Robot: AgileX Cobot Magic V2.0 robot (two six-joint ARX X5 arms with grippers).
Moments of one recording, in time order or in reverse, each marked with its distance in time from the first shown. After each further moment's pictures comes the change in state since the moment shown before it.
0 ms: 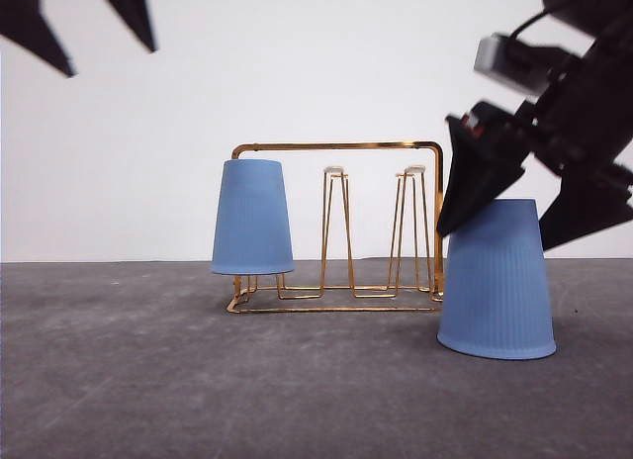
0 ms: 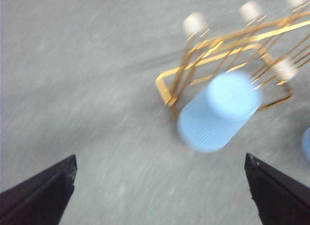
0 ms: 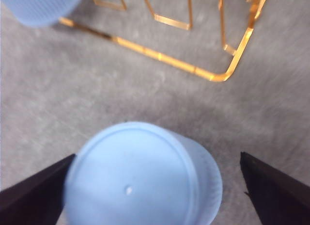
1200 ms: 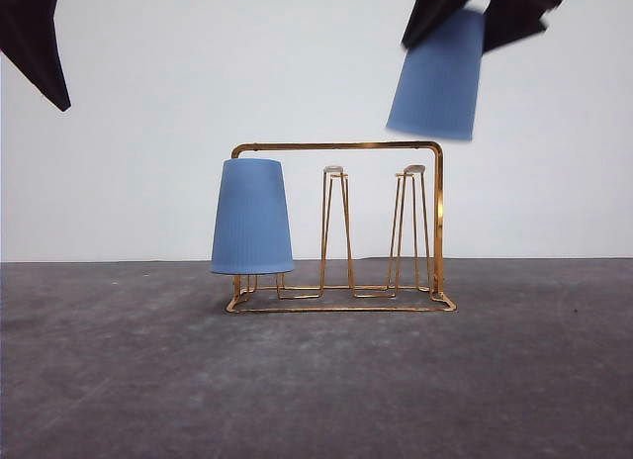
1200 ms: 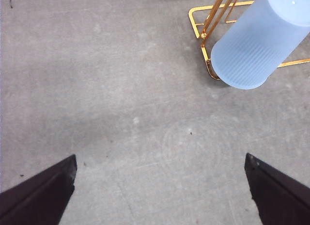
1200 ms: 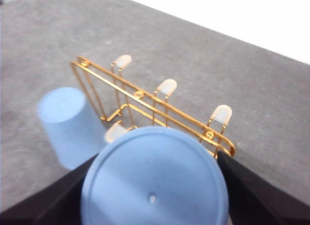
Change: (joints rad) left_arx 0.062 -0.243 -0.360 0.071 0.000 -0.053; right_arx 0.006 0.055 0.490 -0.114 0.007 -0.137
